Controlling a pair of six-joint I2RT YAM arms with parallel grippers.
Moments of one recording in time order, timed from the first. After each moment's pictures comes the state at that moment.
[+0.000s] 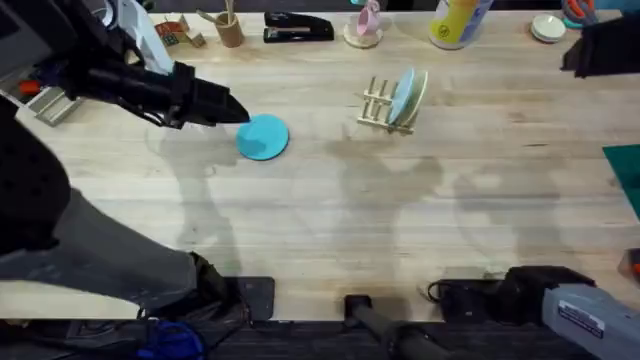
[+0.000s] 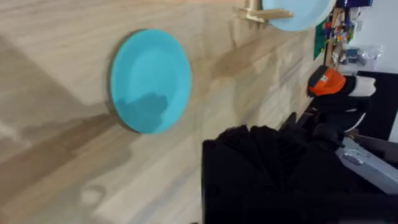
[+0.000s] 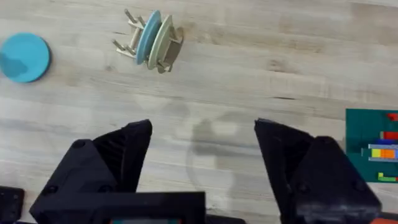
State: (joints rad) left arm 0.39 1.77 1.28 -1.35 0.92 0.57; right arm -0.01 1.09 1.67 -1.48 -0.06 -0.09
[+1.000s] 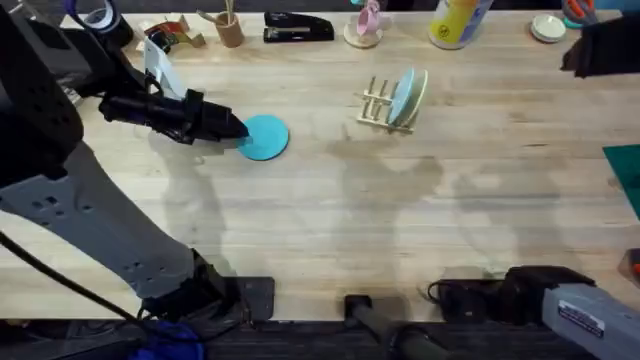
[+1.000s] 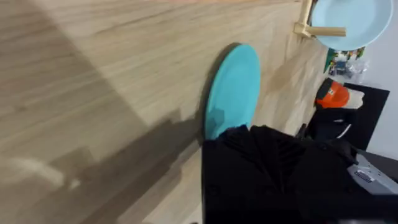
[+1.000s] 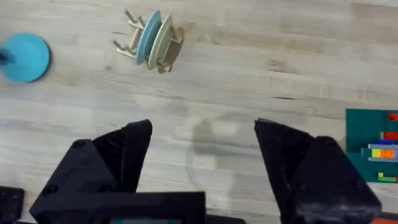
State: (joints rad) left arm 0.44 2.05 1.28 -1.18 0.92 0.58; right arm -0.01 1.09 1.67 -1.48 -0.06 -0.09
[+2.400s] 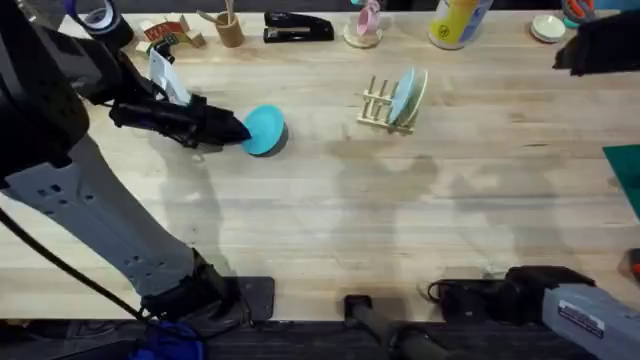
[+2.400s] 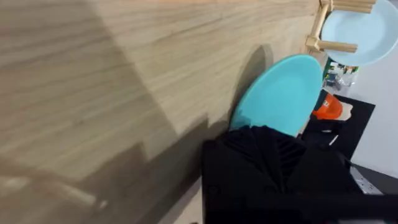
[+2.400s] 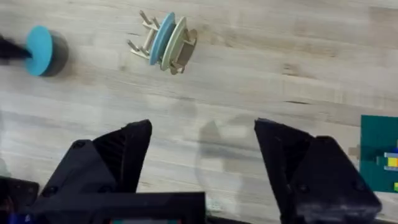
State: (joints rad) left arm 0.44 2.12 1.28 -1.11 0.92 0.51; right arm -0.01 1.09 1.67 -1.48 -0.12 -0.09
